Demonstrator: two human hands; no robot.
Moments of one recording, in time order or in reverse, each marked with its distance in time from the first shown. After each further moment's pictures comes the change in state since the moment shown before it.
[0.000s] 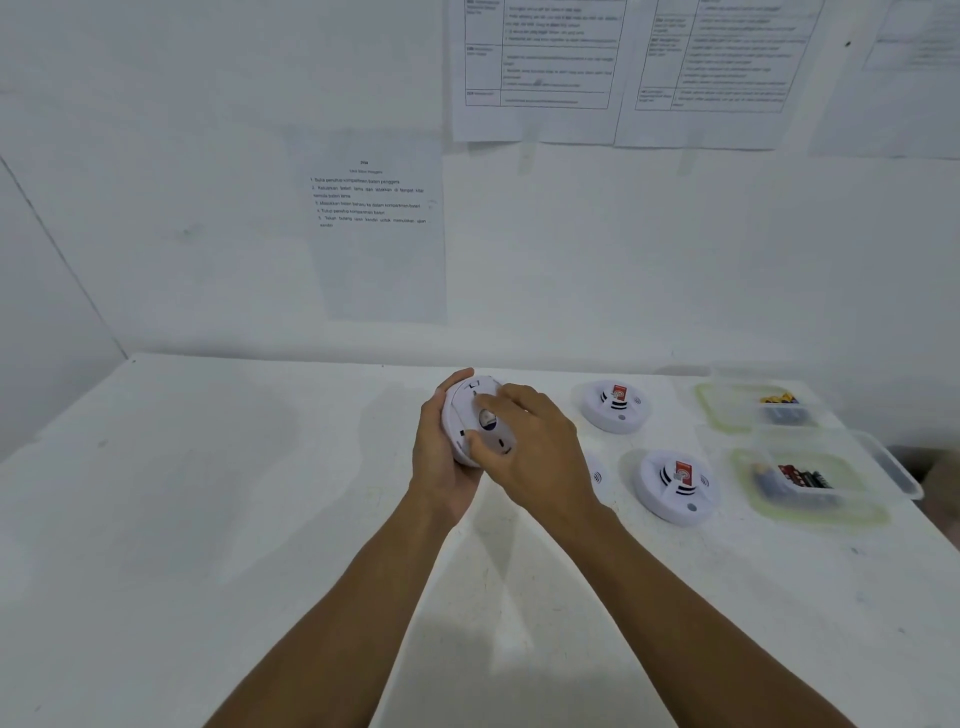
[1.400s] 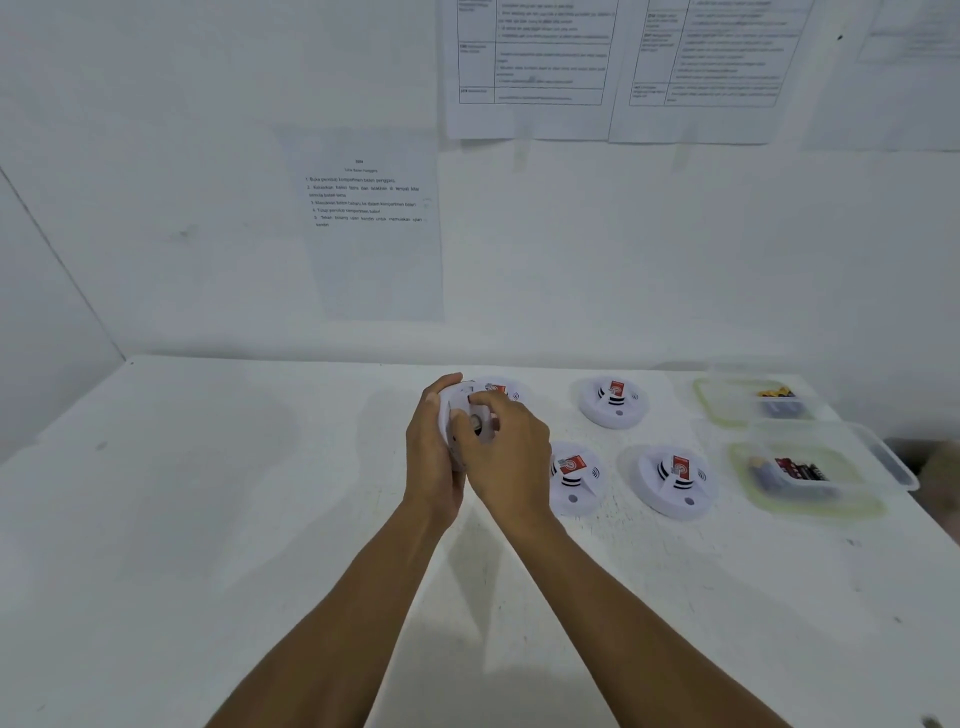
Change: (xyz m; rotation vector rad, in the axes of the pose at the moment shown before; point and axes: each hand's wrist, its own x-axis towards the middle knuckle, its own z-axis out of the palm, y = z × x) left_hand -0.009 -0.001 -0.002 0.281 0.073 0.179; right_hand -0.001 -0.040 0.015 0.250 0.135 0.366
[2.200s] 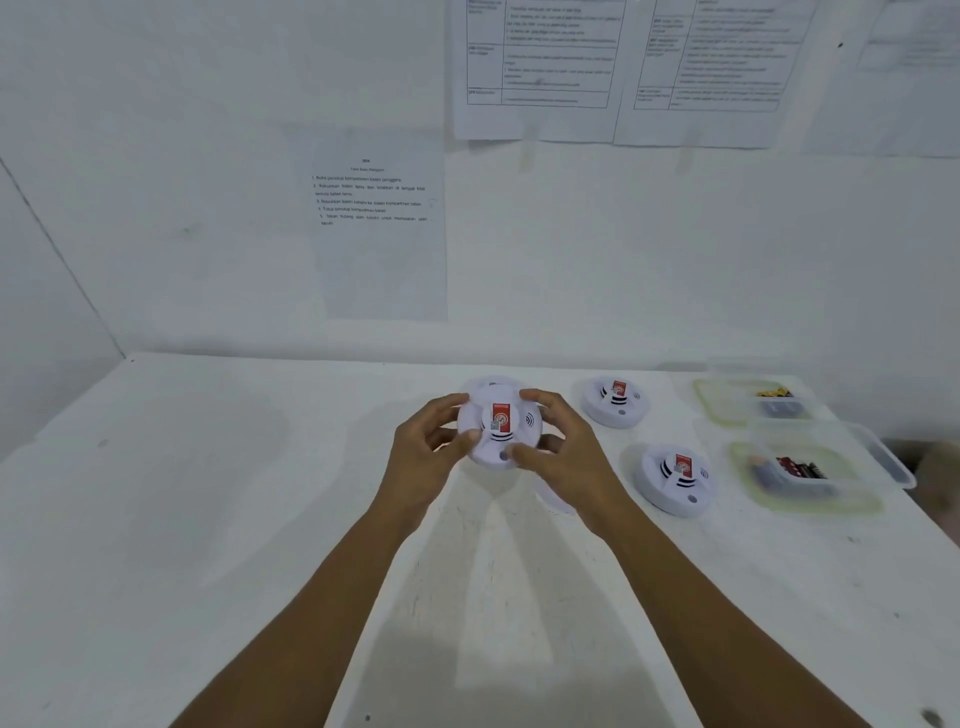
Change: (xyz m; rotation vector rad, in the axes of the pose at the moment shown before) left_hand -0.005 0.010 -0.037 0.363 -0.189 0.108; right_hand 0.015 0.063 -0.040 0.520 -0.378 0.121
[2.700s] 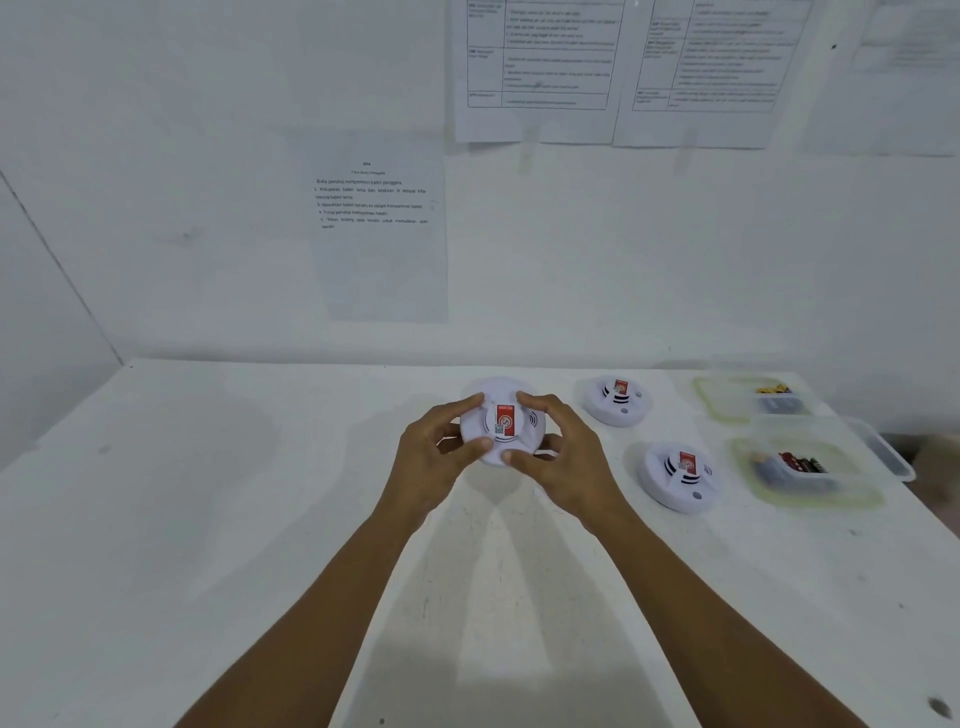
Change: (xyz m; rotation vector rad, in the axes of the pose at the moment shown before) left_hand 0.003 -0.004 -0.006 0.094 -0.054 0.085; right_hand 0.001 0.010 0.010 -0.181 0.070 -0.172
